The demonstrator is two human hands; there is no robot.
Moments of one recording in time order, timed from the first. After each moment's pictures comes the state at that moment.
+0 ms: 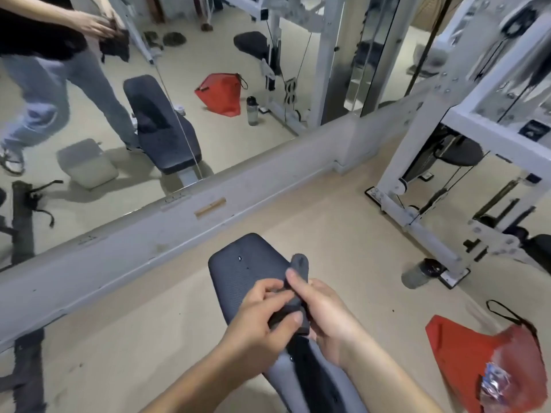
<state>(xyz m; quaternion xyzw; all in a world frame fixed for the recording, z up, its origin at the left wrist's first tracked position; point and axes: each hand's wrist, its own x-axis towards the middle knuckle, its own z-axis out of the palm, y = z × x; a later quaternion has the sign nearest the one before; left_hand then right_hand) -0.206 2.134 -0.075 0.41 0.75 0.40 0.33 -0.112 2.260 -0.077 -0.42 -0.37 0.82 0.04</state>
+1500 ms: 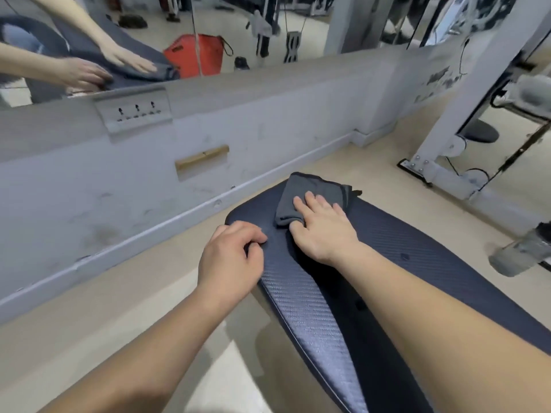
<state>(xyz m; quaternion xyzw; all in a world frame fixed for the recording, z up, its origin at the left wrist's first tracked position) -0.539 2.123 -0.649 0.44 0.79 0.42 0.05 -0.424 2.278 -0.614 -0.39 -0.91 0.12 -0.05</state>
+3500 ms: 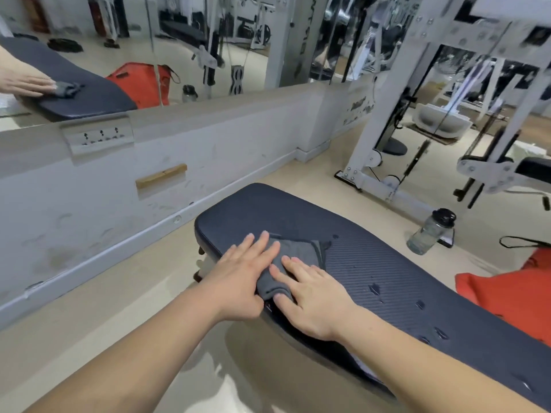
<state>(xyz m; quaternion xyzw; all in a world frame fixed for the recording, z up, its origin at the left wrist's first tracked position) -0.478 2.077 -0.595 0.70 0.68 0.11 0.18 -0.292 2.136 -0.588 -0.36 -0.92 0.10 -0.12</state>
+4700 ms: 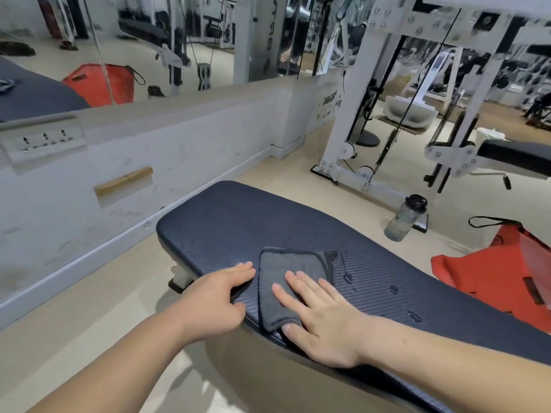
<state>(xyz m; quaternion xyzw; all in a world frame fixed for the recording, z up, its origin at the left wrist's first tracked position) -0.452 2.070 -0.610 0.64 0.67 0.23 0.29 -0.218 2.127 -0.585 -0.36 -0.90 0.11 -0.20</state>
